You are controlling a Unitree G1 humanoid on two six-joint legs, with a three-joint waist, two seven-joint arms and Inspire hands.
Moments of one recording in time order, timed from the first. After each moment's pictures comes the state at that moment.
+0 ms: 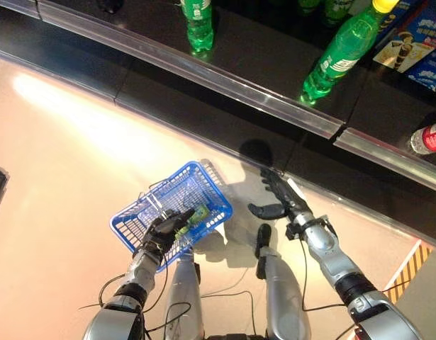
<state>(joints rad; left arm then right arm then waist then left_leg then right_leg) -0.38 0.26 -0.06 1.08 -1.00 -0.12 -0.22 -0.38 -0.42 0.36 0.44 0.06 -0.31 -0.01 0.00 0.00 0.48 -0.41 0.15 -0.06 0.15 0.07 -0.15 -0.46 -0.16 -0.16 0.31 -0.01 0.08</state>
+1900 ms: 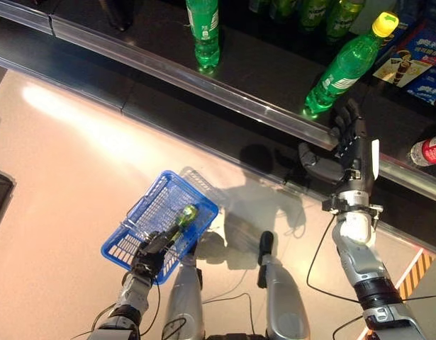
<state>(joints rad) -0.27 0.25 0.02 1.12 -1.04 -0.13 -0.23 -0.32 -0.43 0.06 0.29 0.25 -0.45 -0.29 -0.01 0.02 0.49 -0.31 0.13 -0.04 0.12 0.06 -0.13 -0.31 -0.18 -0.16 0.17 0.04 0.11</state>
